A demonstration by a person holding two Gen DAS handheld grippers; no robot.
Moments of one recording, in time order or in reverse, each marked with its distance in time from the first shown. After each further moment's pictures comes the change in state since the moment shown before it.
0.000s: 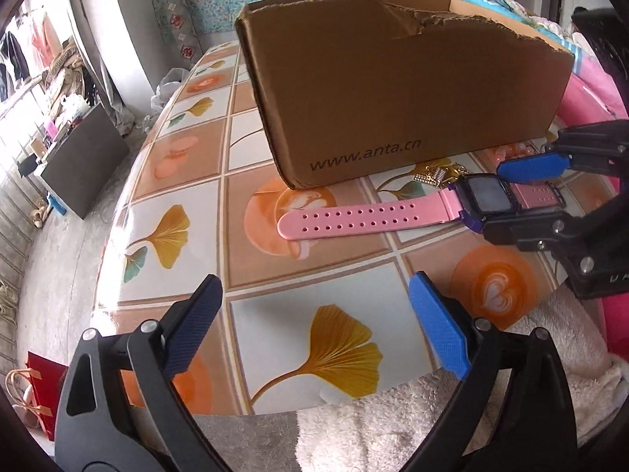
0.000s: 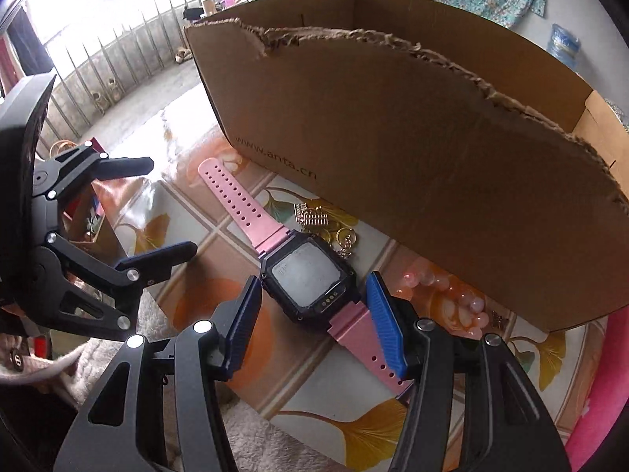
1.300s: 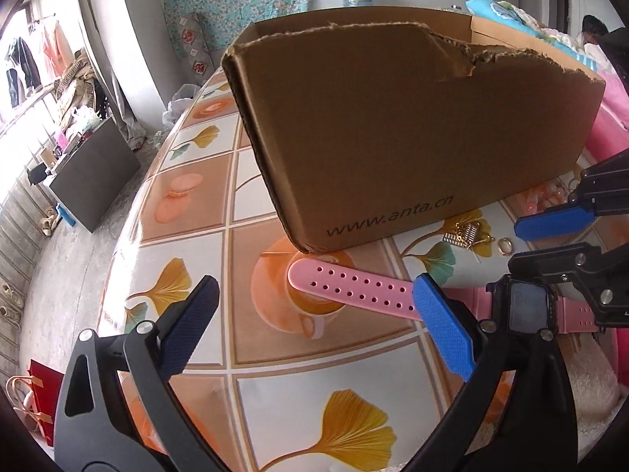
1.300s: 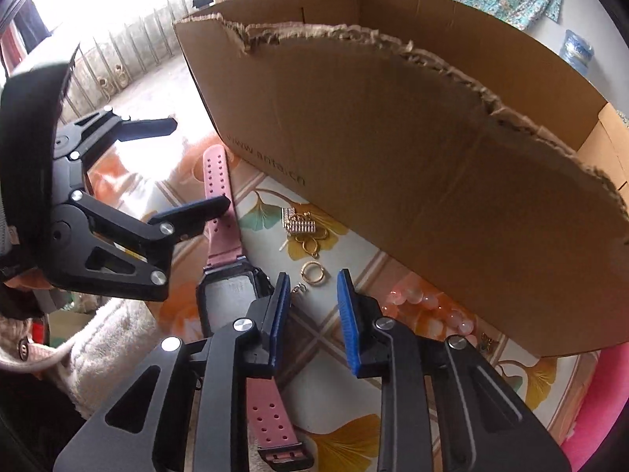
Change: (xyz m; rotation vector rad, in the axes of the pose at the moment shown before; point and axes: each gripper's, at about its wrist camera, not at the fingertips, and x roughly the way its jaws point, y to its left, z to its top) left arm 0.024 -0.003 0.037 0.004 -0.074 0.053; right arm -0.005 -0.010 0.007 -0.044 0.022 0.024
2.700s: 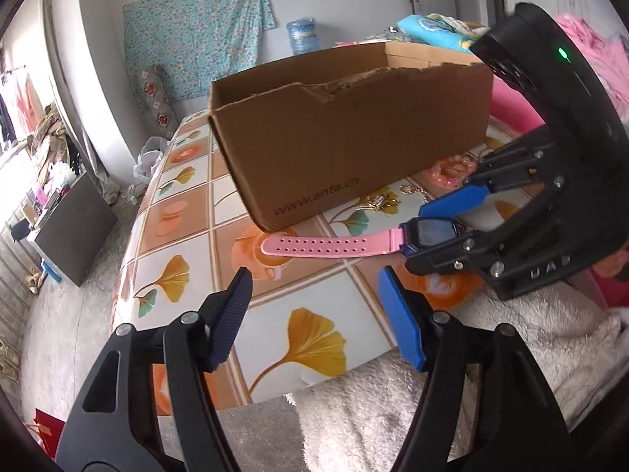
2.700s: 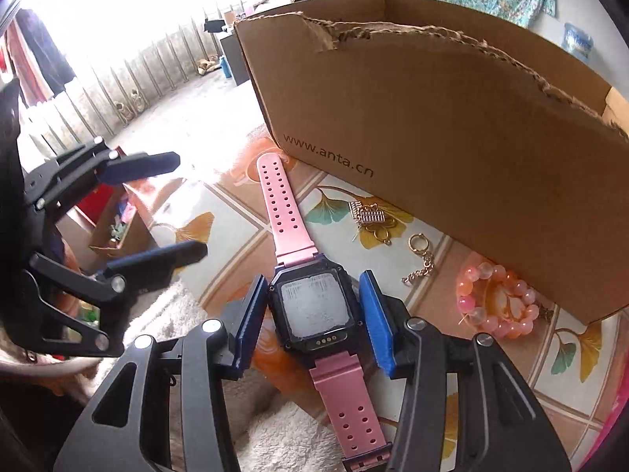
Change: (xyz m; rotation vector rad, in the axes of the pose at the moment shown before) left arm -0.065 -0.023 -0.048 0.195 -0.154 -0.104; right arm -0.014 0.012 -0.014 0.078 -0.077 0.129
